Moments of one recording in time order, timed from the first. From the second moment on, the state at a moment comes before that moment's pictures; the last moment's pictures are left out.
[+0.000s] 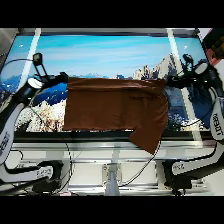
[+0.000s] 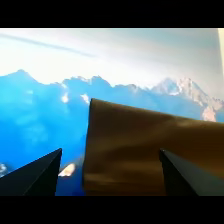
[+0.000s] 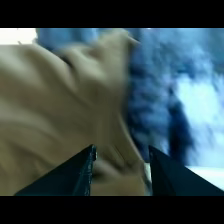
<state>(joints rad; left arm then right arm) 0.07 -1.41 1.03 0.92 -0.39 -1.10 -0.27 -1.63 1.43 -1.27 1.10 1.30</state>
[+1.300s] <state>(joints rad) 0.50 -1.01 0.76 1.10 -0.96 -1.10 -0.66 -1.22 0.48 -1.03 1.35 0.98</state>
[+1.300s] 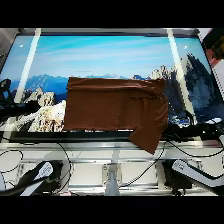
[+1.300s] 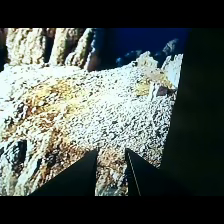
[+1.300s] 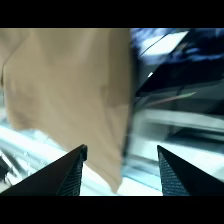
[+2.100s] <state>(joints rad) 0.50 -1.01 0.75 1.09 -0.95 -1.10 -0.56 -1.22 0.40 -0.99 1.24 0.97</state>
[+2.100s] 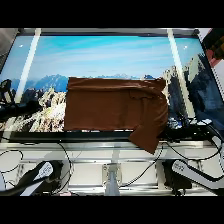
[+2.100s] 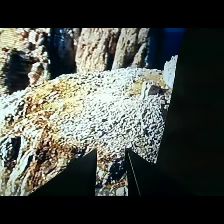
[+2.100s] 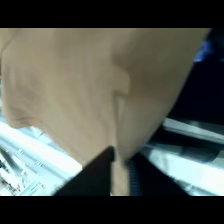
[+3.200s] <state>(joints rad) 0.38 -1.11 0.45 0.91 -0.98 -1.05 -0.56 -1.22 0.40 -0.95 1.19 0.97</state>
